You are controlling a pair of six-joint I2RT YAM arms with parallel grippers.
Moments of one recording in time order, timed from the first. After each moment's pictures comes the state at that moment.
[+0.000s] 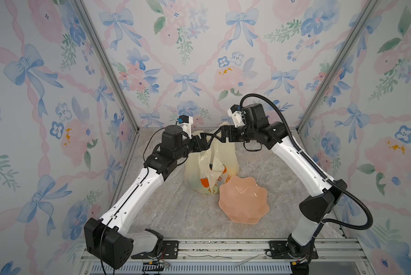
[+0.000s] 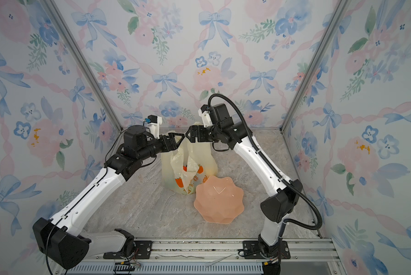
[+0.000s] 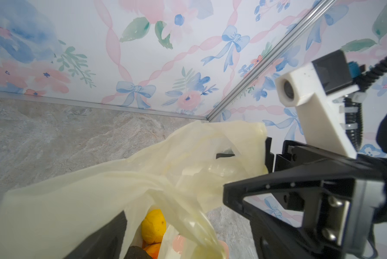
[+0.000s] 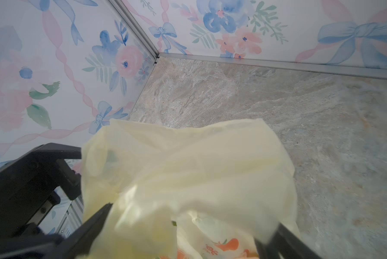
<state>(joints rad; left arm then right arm) -0.43 1.26 1.26 -0.26 0.27 -0.57 0.60 1.75 2.01 -0.87 -0.23 0.38</state>
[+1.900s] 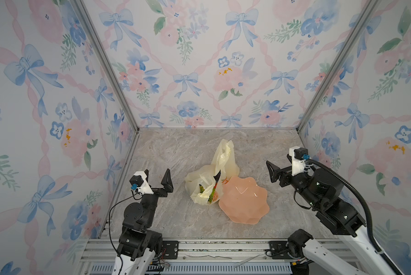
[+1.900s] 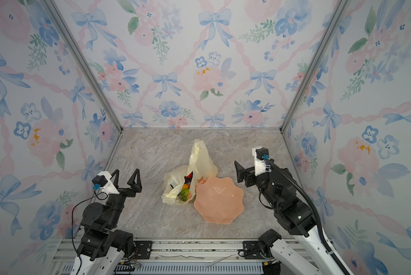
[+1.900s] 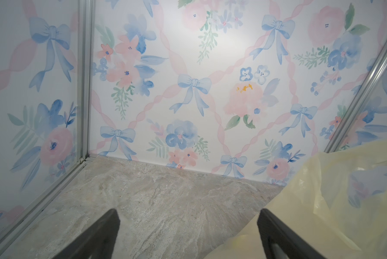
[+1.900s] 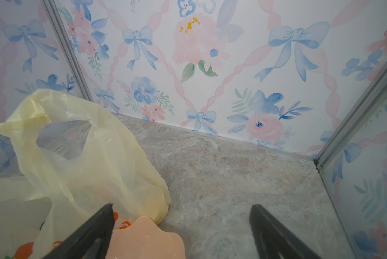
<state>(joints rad) -0.25 0.11 0.32 -0.04 -0.20 -0.24 0.55 0.64 0.88 -0.45 0.22 0.01</state>
